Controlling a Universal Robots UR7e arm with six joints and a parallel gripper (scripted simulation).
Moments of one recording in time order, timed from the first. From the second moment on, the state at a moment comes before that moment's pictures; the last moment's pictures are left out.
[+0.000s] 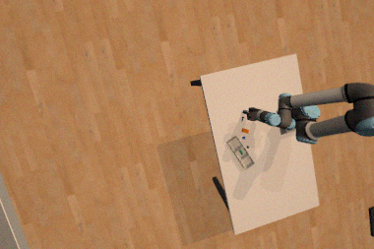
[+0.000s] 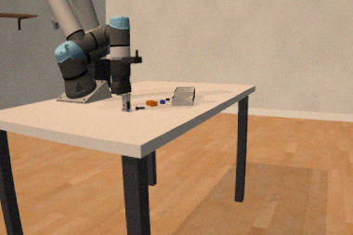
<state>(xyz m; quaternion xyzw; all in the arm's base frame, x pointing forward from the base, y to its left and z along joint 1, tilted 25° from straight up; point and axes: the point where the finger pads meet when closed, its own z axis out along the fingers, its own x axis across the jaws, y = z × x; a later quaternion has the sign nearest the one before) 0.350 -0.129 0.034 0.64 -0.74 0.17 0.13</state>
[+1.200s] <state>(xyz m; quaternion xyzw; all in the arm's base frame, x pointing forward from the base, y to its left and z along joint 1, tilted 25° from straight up) 0.350 -0.104 0.087 0.64 -0.74 0.17 0.13</state>
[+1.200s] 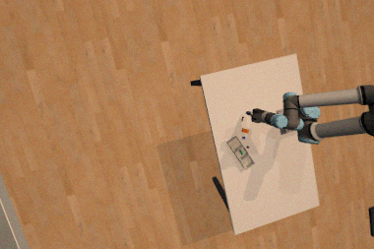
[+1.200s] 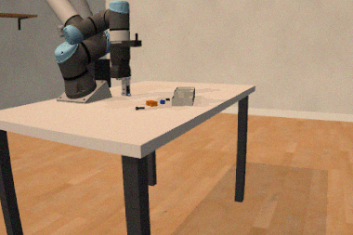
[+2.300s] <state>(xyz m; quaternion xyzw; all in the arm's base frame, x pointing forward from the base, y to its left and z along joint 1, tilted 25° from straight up) 0.365 -0.050 0.072 0.64 -0.74 0.17 0.13</state>
